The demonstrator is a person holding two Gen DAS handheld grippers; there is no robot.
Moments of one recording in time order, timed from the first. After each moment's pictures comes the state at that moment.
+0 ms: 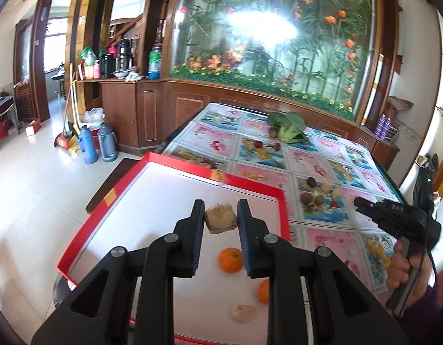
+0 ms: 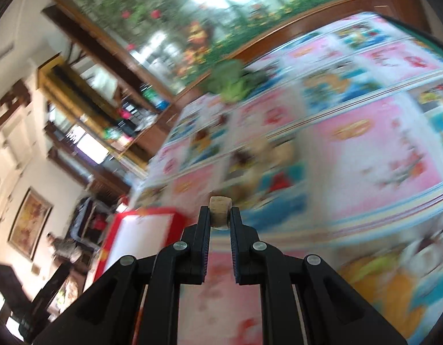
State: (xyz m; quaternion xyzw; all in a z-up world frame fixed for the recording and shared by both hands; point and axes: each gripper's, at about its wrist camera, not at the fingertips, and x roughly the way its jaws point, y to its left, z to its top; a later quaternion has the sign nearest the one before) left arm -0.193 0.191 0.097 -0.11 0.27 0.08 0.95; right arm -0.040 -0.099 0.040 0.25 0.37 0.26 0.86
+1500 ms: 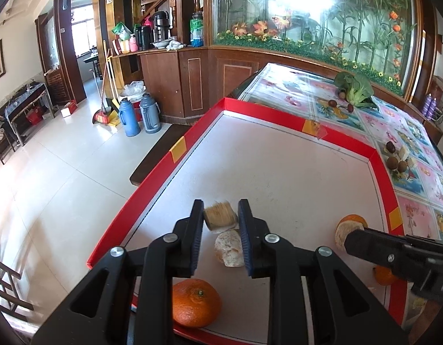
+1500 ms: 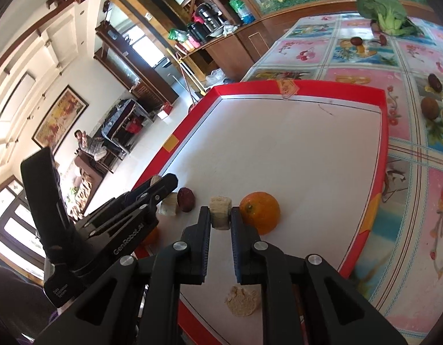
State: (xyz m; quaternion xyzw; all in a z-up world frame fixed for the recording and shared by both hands) left arm -0.182 0.260 0.026 -0.08 0.36 0.18 0.91; right arm -0.088 0.097 0.022 0.09 0.44 0.41 0.79
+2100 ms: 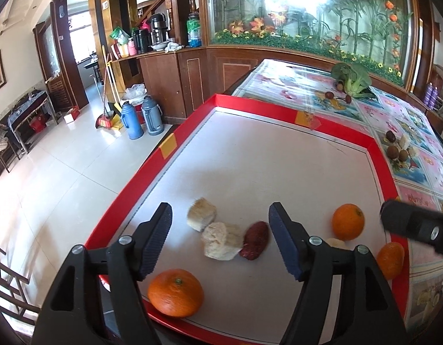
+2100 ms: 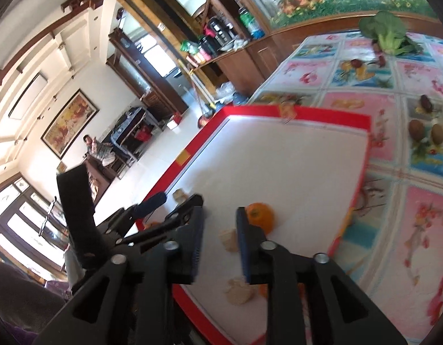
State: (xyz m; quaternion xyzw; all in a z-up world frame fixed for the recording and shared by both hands) left arm -0.181 0.241 0.026 -0.05 0.36 0.18 0.91; right arm -0.082 0.062 0.039 0.11 0.40 0.42 0.80
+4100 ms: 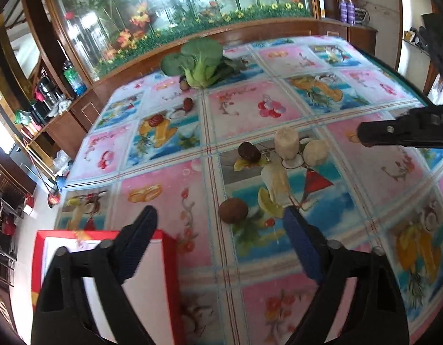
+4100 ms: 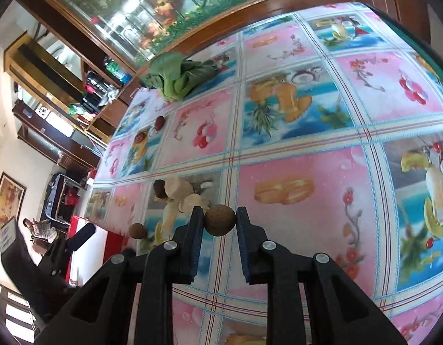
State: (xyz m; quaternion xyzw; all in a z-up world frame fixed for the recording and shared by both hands) left arm 0.013 0.016 0.032 0.13 0.43 0.00 0.90; right arm 0.064 -0.186 0.027 0.19 0.47 0.18 0.84
